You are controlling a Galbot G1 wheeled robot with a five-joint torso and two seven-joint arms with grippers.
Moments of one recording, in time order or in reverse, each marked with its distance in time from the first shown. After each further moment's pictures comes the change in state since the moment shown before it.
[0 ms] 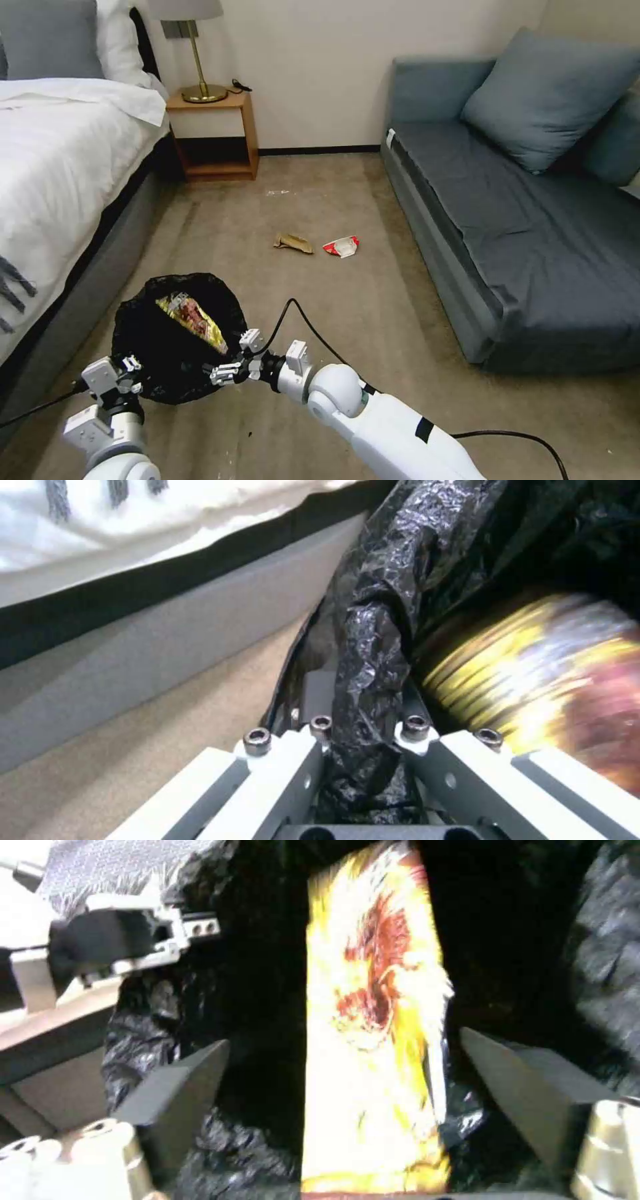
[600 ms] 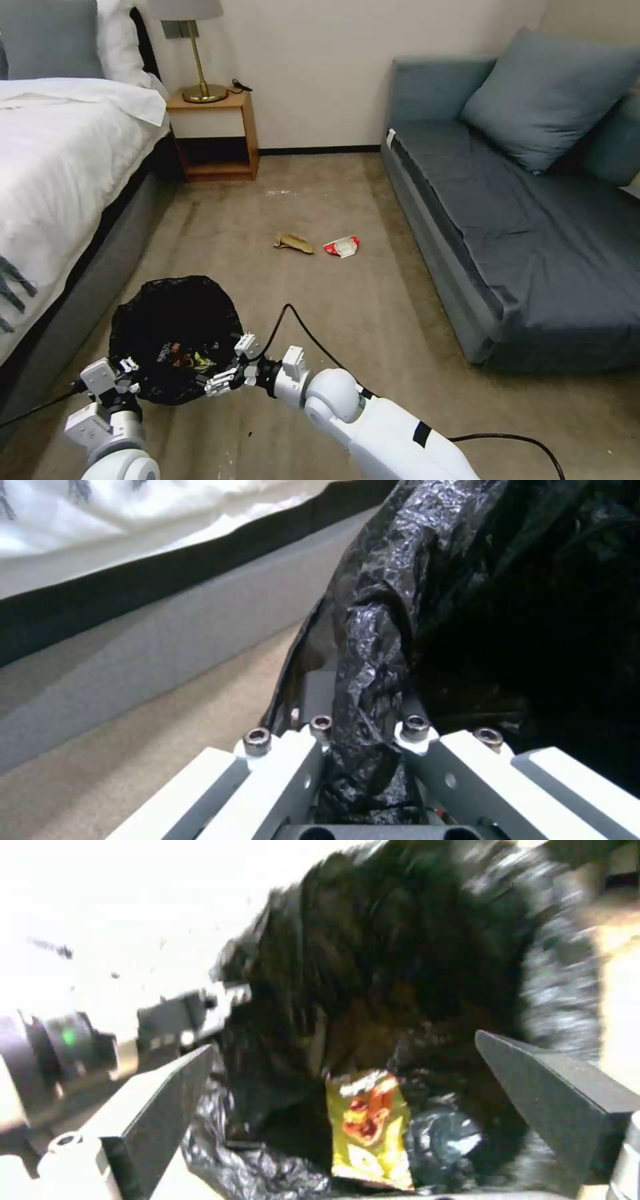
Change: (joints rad) left arm -0.027 0.020 -0.022 0.055 -0.021 -0.007 -0.012; right arm -0.034 -0.023 0.043 0.060 0.102 0.028 -0.013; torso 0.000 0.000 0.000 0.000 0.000
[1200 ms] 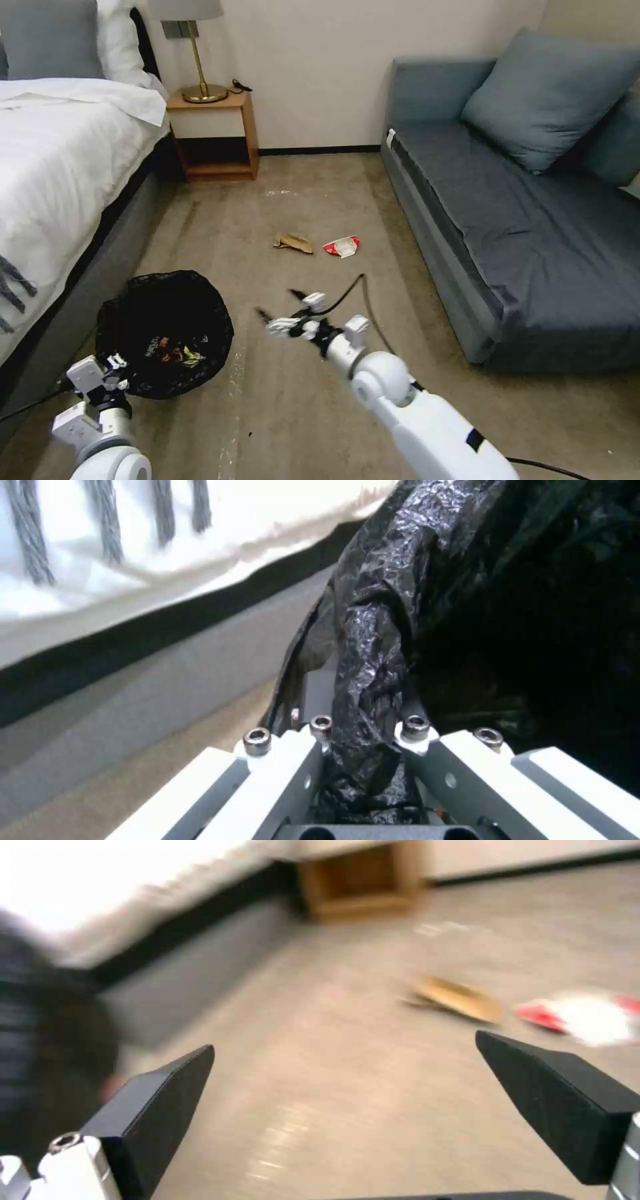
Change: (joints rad) left arm -0.003 0.020 -0.023 -0.002 0.025 -0.049 0.001; right arm -0.132 -0.083 0.339 0.089 -0.049 -0.116 0.346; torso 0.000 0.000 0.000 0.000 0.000
